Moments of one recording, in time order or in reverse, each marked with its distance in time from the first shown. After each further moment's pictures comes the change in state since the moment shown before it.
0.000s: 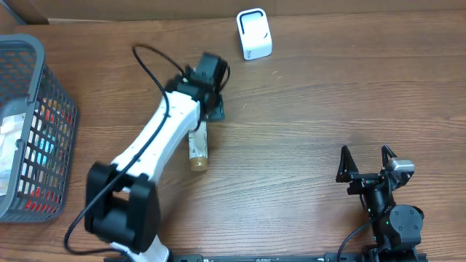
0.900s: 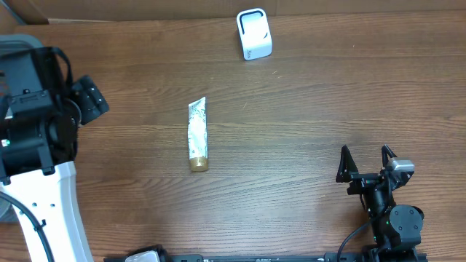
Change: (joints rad) left arm 0.592 -0.449 0.269 -0.335 0.024 0.160; right arm 0.000 0.000 0.000 0.000 0.000 0.000
